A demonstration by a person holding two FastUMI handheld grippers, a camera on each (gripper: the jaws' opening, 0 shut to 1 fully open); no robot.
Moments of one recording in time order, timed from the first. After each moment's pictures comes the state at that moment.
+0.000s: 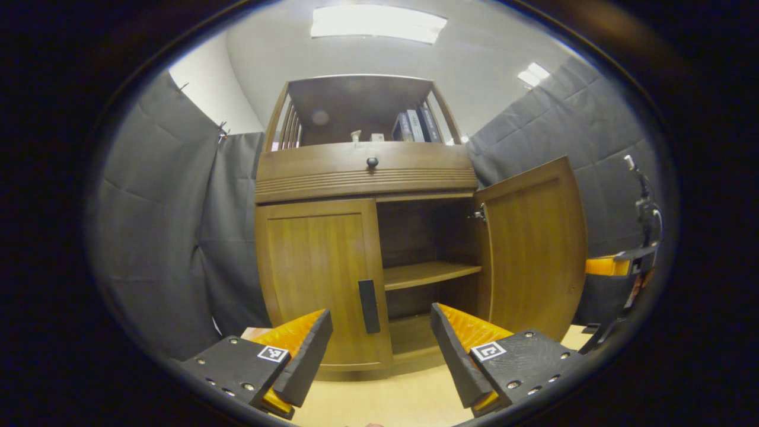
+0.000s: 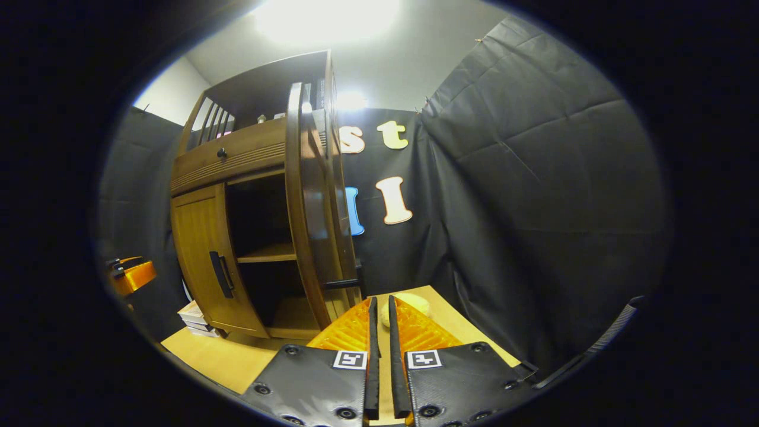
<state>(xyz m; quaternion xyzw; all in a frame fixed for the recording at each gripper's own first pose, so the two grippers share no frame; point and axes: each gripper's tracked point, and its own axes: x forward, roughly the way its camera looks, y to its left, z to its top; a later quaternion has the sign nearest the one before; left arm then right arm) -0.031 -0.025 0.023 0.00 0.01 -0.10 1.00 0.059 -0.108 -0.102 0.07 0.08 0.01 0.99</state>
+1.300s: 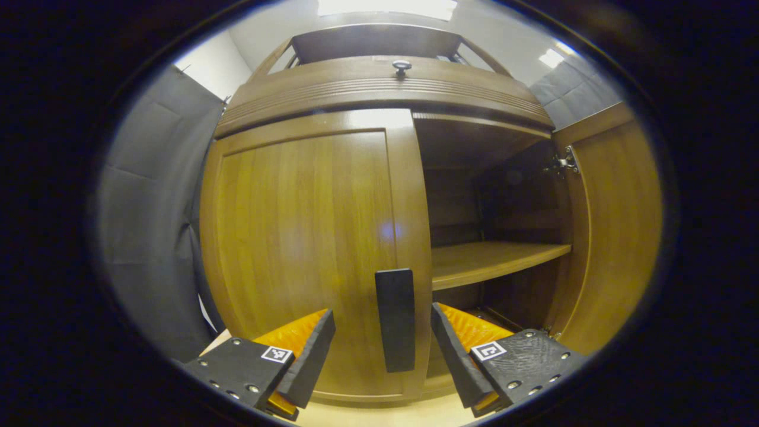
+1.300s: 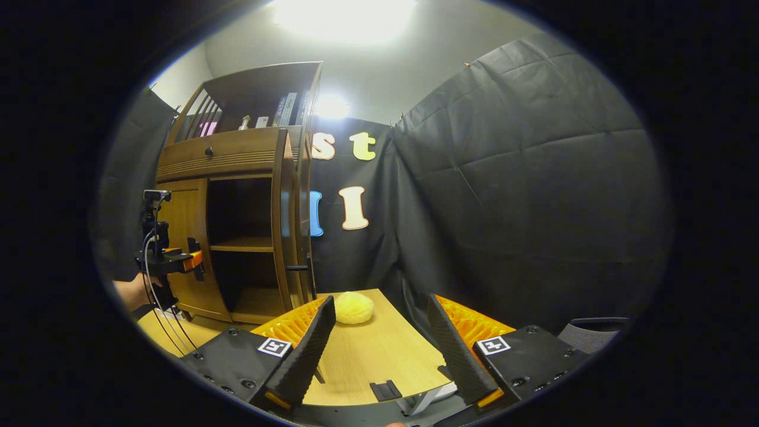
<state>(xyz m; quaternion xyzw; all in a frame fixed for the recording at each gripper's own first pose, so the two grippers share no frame) 0.072 -0.020 -0.039 -0.01 0.06 -0.05 1.00 -0.027 -0.169 -0.080 0.01 0.08 -0.08 0.99</state>
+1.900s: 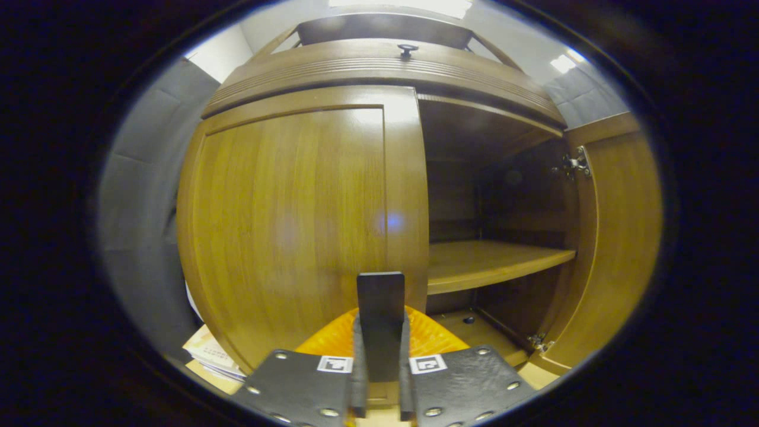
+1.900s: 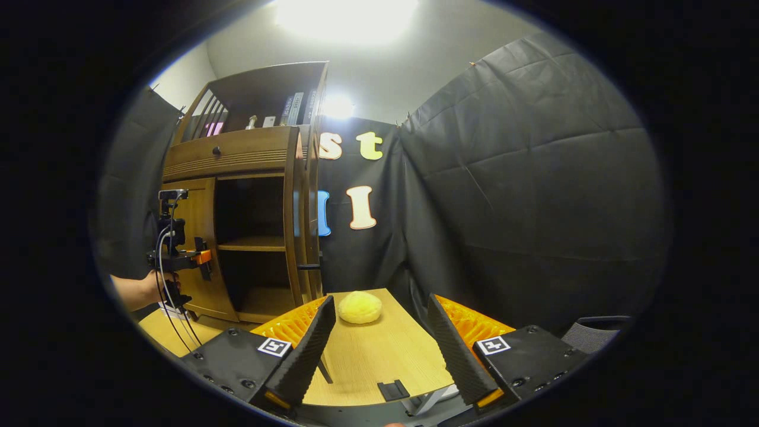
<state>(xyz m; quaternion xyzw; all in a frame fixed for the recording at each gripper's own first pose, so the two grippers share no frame) 0.080 -0.031 -0.046 -0.03 0.08 -0.06 0.99 -0.023 -0.153 -0.084 0.02 0.08 -0.05 1.00</state>
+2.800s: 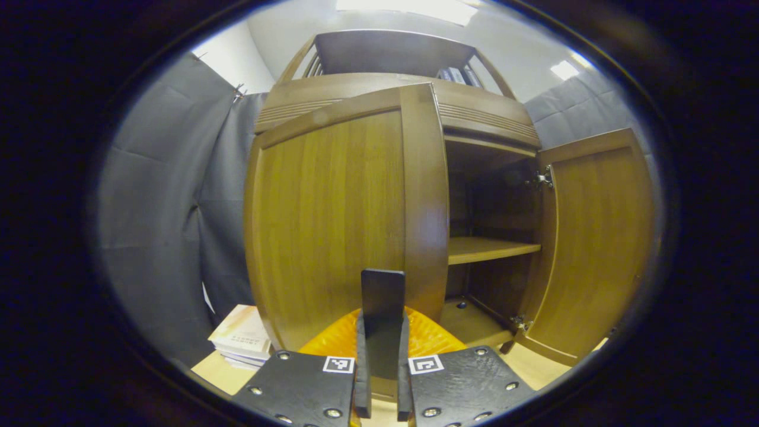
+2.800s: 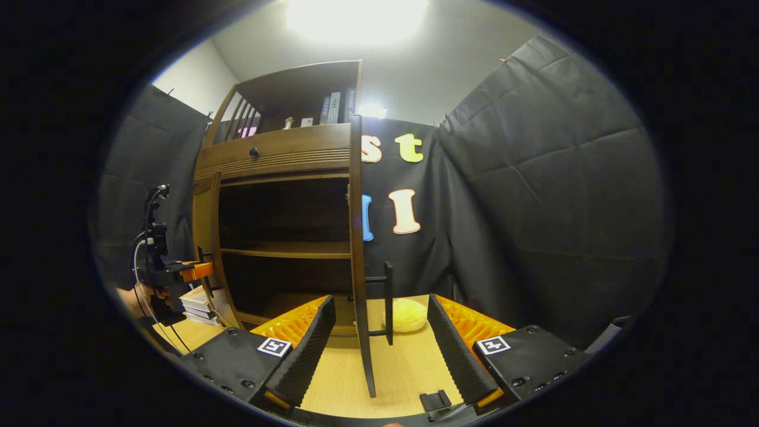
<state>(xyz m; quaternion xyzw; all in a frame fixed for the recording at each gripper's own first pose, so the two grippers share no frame) 0.023 -0.008 -0.033 -0.04 0.08 -0.06 0.99 0.020 -0.075 -0.082 0.03 0.07 0.04 1.00</state>
